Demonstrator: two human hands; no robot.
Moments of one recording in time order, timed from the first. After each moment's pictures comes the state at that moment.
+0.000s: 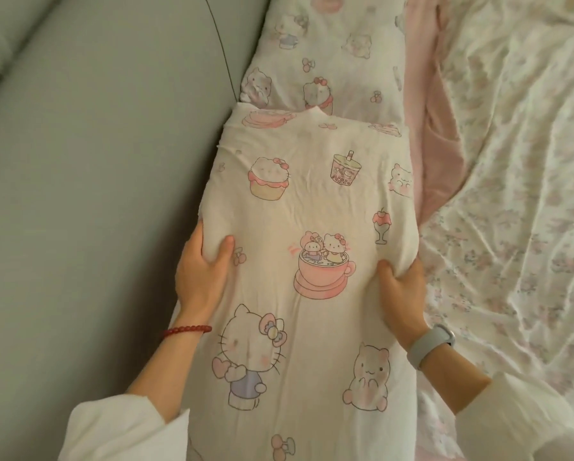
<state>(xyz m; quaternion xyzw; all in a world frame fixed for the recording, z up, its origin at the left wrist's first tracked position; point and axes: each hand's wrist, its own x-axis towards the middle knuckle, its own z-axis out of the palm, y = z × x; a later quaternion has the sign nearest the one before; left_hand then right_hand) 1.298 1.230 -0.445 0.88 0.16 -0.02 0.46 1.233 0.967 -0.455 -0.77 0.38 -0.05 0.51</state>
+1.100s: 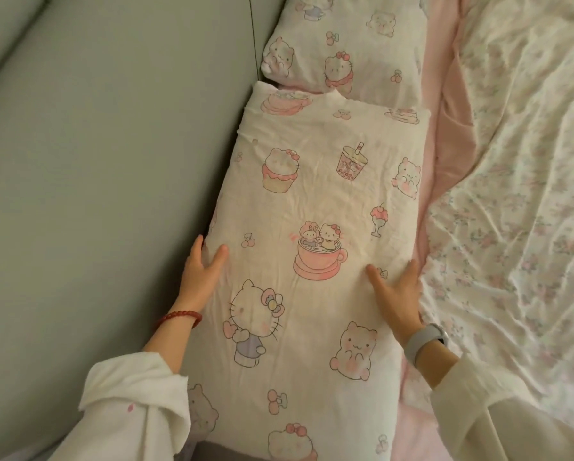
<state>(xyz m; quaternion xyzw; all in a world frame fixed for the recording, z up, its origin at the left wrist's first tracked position) 1.241 1.290 -0.496 0.81 0.23 -0.19 0.51 1.176 0.988 -0.483 -0.81 0.39 0.08 0.42</state>
